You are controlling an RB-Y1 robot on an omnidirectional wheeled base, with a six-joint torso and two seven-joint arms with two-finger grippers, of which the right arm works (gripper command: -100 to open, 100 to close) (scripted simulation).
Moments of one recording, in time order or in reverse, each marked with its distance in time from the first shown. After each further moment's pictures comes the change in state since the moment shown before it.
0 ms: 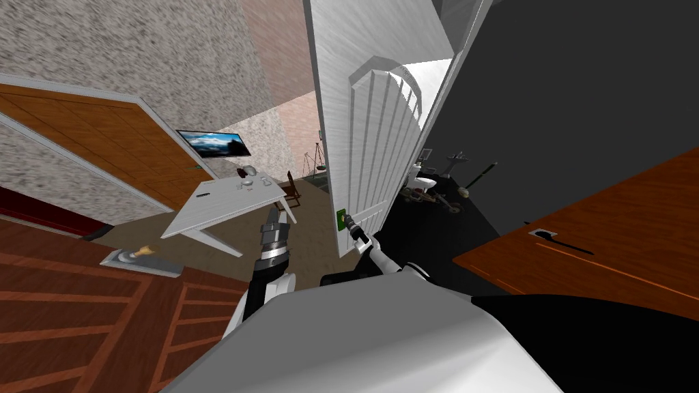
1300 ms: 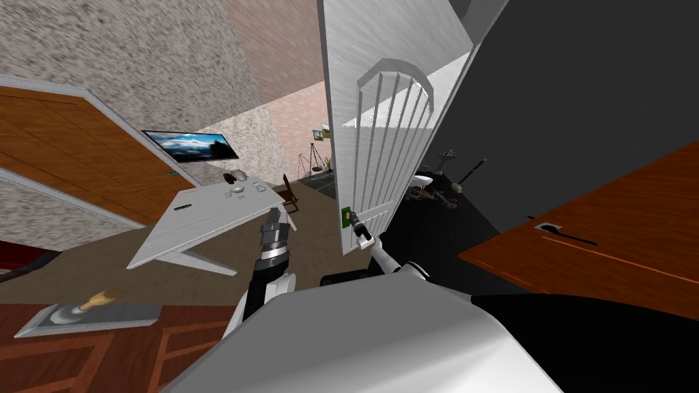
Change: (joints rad) arm -0.024 0.025 -0.145 0.057 -0.005 -0.006 0.041
